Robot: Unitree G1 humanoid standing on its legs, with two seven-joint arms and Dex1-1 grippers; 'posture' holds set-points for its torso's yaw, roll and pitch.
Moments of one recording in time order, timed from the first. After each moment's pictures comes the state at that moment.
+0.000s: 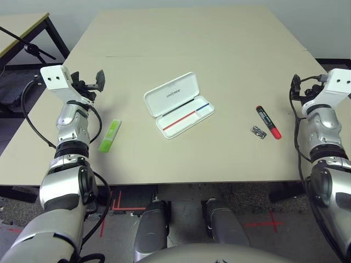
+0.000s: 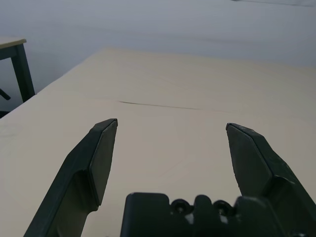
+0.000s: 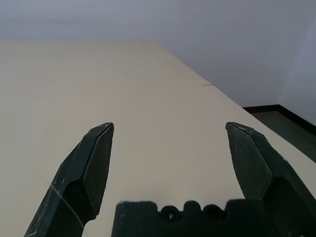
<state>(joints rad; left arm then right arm) -0.80 0.48 0.37 1.04 -0.25 -0.31 -0.39 -0.78 -0.53 -0.36 1.11 0.19 -0.38 0.20</state>
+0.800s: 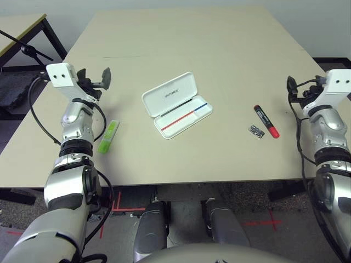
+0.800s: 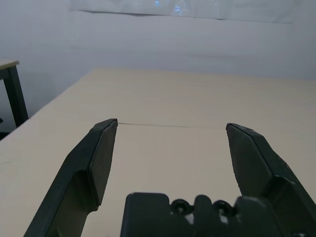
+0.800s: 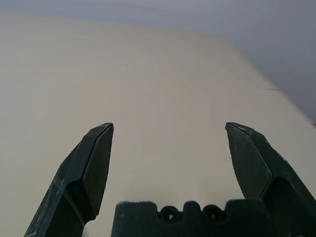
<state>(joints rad) -0.75 0.49 0.37 0.88 -0.28 -0.26 -0.43 -0.68 -0.58 -0.32 0.93 0.23 -0.24 0.57</state>
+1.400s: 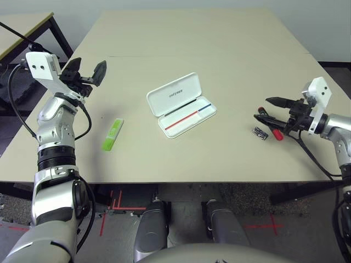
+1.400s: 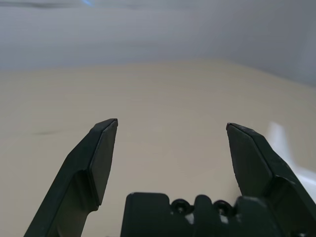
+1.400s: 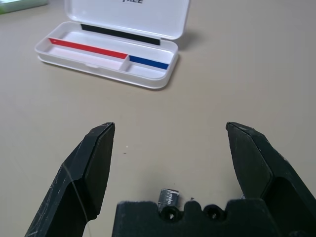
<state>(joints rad) -0.55 0.57 0.29 0.30 -0.45 0.20 -0.73 -0.44 -0.74 -0.12 0.37 0.34 0.22 1.19</state>
